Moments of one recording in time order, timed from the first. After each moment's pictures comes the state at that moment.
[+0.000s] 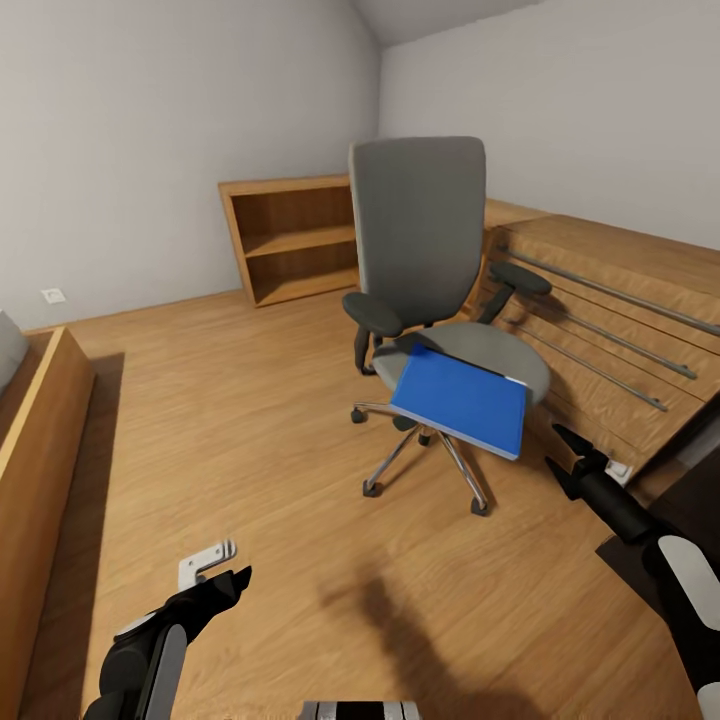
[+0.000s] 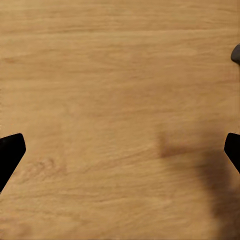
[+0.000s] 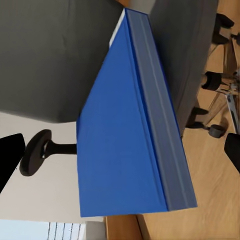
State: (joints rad) left arm -0.14 -0.17 0.24 -1.52 0.11 0.71 0.04; right arm -0.47 -0.30 -0.29 -1.09 -1.42 0.58 0.35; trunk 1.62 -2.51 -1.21
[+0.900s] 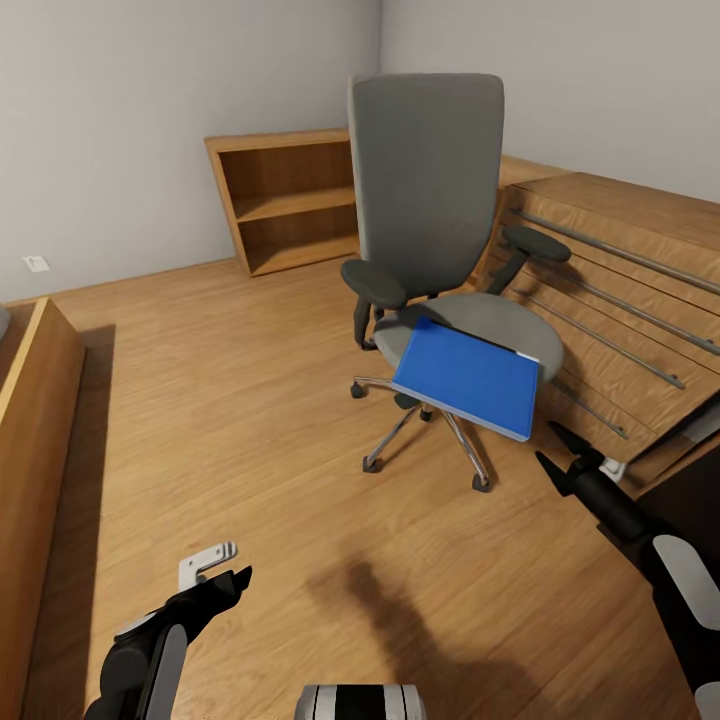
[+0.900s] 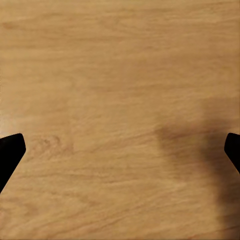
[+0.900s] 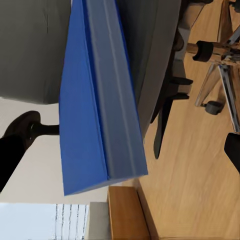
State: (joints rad) left arm -0.14 -0.17 0.24 -1.52 0.11 0.71 0.04; right arm -0.47 -0.30 -0.26 -1.09 -1.41 0.63 0.44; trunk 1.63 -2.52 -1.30
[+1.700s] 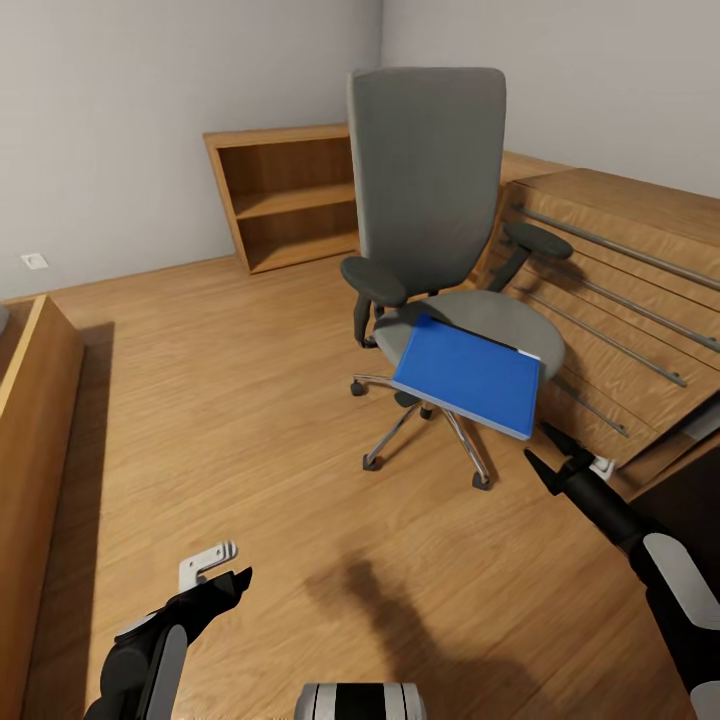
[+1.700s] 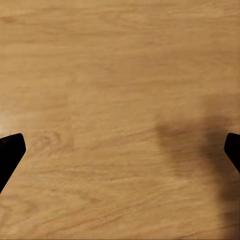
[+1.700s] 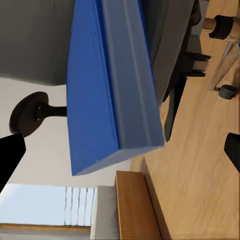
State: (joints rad) left arm -0.14 -0.17 0.24 -1.51 0.11 0.71 0.04; right arm -0.47 -0.30 -0.22 -1.09 -1.41 0.65 0.50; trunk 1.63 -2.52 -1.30
